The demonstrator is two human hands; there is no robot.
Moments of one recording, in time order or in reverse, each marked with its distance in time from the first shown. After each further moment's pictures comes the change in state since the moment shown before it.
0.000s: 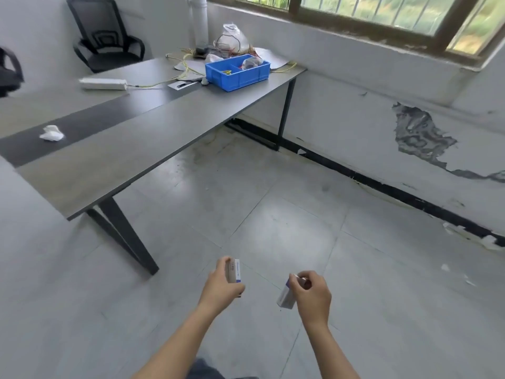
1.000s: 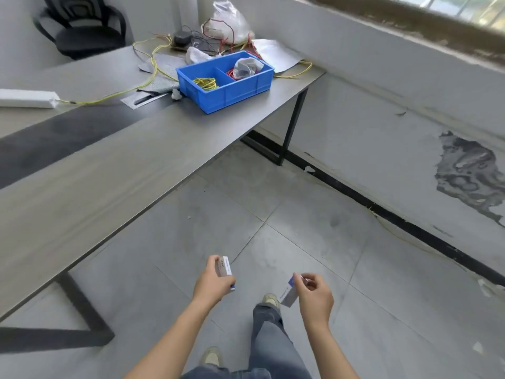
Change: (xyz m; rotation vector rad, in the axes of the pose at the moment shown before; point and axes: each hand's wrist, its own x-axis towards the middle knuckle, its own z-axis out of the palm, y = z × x) left_hand 0.378 0.214 0.000 -0.085 0.109 -0.211; right_hand 0.421 -0.096 0.094 0.088 0.016 0.194
